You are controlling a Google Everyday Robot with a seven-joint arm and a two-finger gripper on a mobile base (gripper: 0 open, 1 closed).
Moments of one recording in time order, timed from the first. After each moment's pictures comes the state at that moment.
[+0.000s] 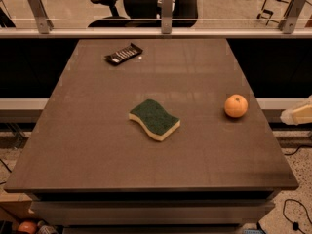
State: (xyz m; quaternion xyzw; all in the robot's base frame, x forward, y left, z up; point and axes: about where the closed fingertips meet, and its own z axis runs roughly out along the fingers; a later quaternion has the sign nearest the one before) arm 0.455 -0.293 0.959 -0.40 0.80 0.08 0.44
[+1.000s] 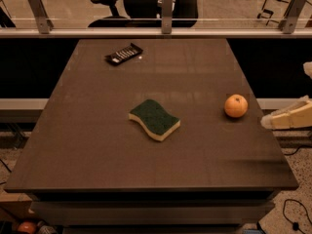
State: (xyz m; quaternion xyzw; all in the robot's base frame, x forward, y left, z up) arm 0.472 -0.287 0.922 -0.37 0.79 0.10 0.48
